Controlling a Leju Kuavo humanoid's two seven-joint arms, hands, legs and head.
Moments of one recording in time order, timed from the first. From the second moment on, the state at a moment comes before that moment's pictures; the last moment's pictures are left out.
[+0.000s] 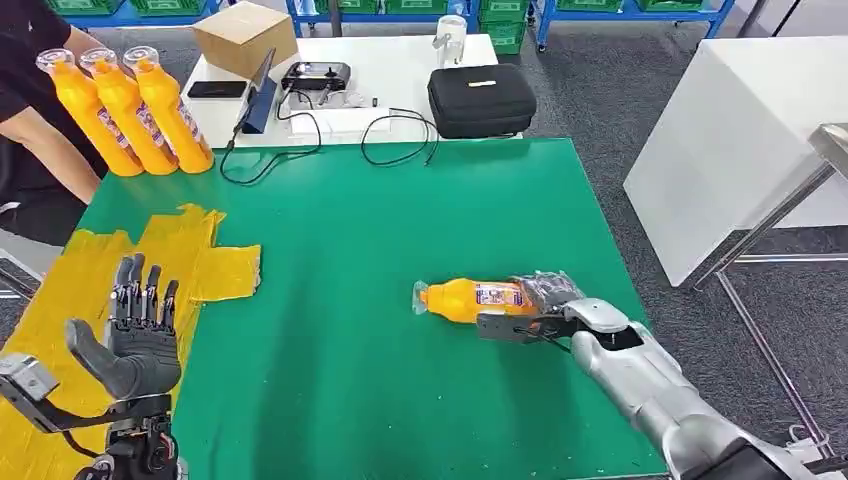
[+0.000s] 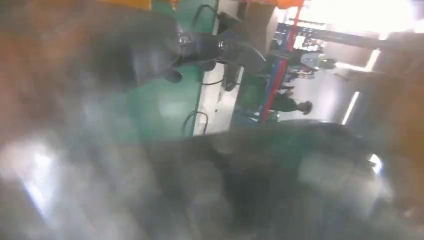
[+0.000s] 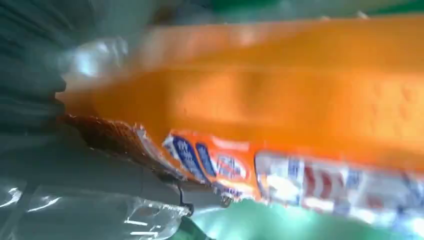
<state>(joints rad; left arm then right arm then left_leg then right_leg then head) 0.13 -0.14 0.22 -1.59 0.24 -0.08 -0.47 -0.56 -0.22 0.70 -0.65 0.79 0.11 -0.08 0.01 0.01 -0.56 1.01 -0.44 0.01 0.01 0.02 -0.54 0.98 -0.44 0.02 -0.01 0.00</state>
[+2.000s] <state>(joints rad) 0.24 -0.16 -0.09 -1.62 0.35 -0.24 -0.45 -0.33 0.26 0.77 -1.06 0.10 -0.03 -0.22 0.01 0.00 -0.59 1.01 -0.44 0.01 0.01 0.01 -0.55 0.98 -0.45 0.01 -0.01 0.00</state>
